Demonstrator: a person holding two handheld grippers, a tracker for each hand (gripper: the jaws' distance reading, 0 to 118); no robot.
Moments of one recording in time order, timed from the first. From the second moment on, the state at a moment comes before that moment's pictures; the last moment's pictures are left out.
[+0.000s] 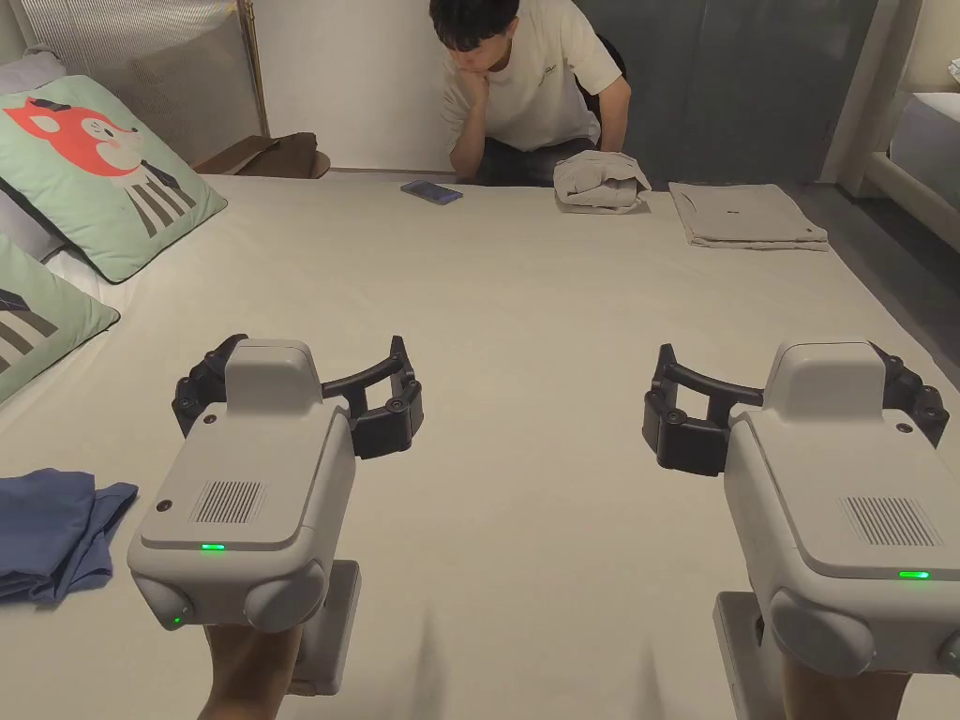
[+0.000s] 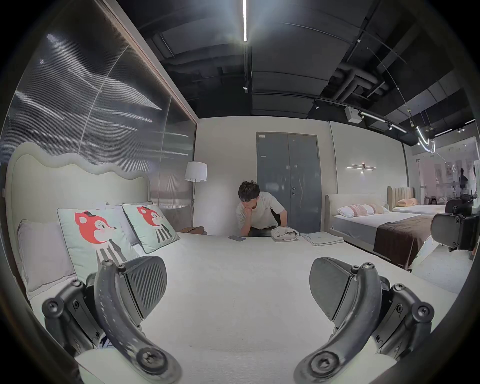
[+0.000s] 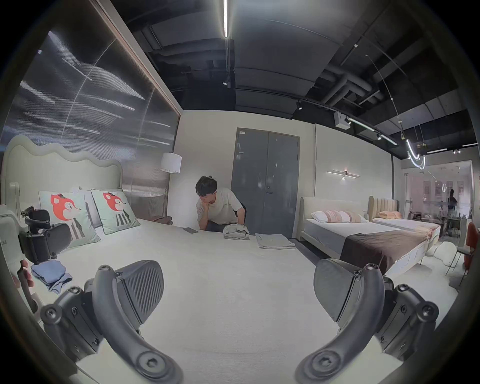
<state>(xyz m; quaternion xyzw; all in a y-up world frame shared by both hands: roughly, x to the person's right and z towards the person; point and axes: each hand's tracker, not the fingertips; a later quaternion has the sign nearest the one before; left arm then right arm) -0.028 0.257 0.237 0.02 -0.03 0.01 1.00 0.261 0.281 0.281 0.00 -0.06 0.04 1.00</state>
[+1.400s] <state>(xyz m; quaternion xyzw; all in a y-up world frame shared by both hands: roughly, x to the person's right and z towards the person) -0.035 0.255 0.238 0.02 -0.02 0.02 1.00 0.257 0.282 0.283 0.01 -0.05 0.05 1.00</state>
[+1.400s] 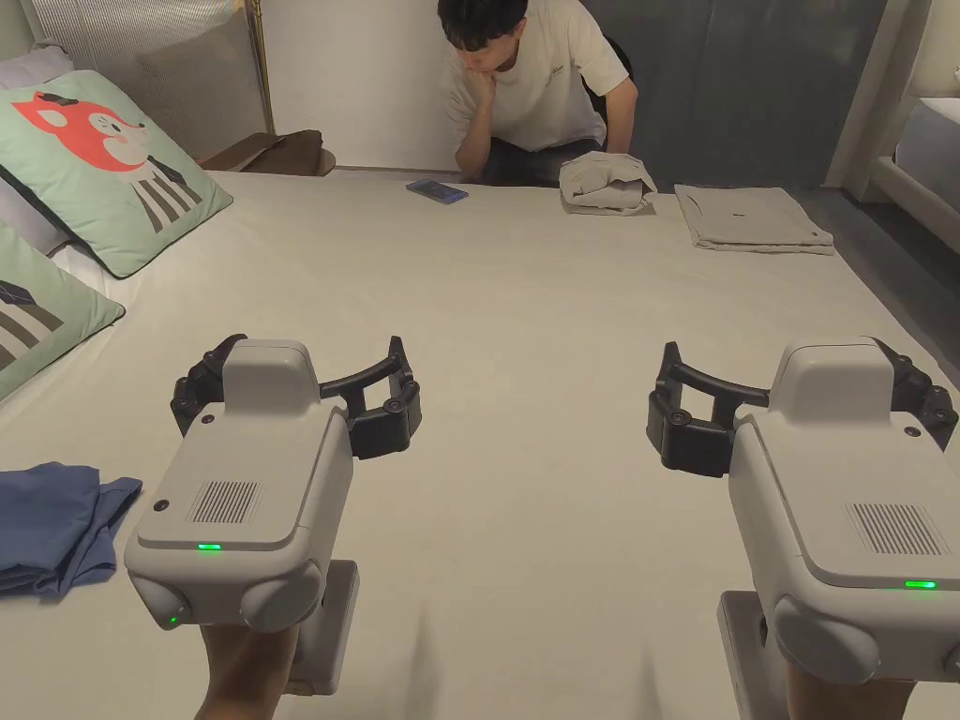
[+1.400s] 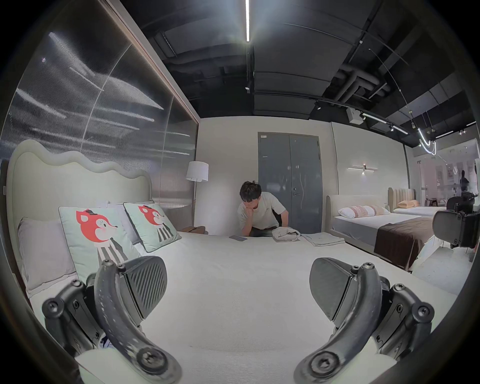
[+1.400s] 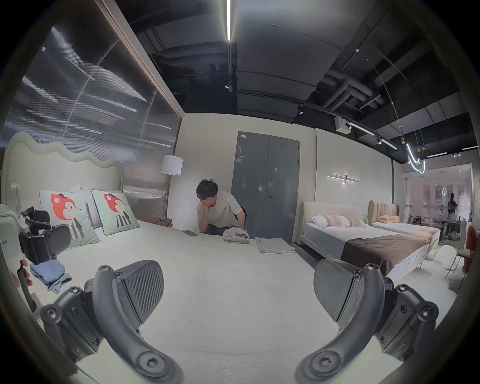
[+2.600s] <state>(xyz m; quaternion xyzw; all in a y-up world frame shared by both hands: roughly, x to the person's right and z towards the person) -0.037 0.253 0.236 0.01 -0.03 0.02 1.00 0.256 0.281 0.282 0.01 -0.06 0.05 1.00</state>
